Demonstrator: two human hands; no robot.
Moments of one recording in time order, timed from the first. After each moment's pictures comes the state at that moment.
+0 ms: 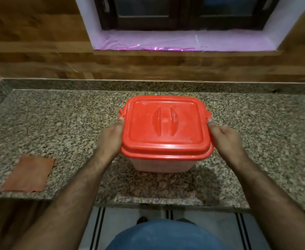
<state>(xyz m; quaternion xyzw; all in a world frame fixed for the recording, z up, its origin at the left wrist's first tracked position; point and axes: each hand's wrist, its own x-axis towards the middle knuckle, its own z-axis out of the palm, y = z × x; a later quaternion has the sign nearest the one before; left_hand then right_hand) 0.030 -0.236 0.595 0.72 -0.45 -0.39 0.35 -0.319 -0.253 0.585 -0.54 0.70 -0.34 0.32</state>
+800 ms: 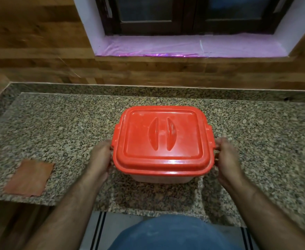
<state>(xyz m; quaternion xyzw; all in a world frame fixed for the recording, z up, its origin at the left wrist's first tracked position) 0.030 -0.234 0.563 0.70 -0.26 -0.49 0.45 -0.326 -0.268 0.549 -0.29 0.67 -0.45 0.51</state>
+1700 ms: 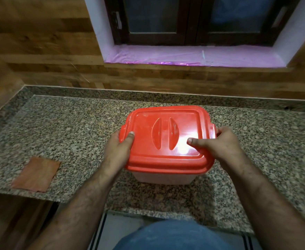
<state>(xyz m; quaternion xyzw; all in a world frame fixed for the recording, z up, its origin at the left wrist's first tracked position) -0.015 -0.226 0.612 0.71 -0.36 -0.38 0.46 -0.302 -0.269 0.655 -0.43 0.71 -0.31 0.45</state>
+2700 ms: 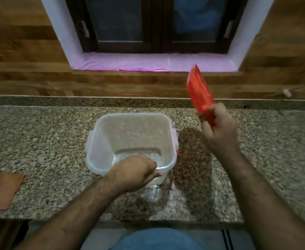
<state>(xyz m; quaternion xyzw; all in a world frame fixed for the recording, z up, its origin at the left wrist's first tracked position) -0.125 -0.218 0.605 0.42 -0.90 -0.07 0.02 -0.396 -0.264 0.666 -0.67 0.55 -0.50 0.04</state>
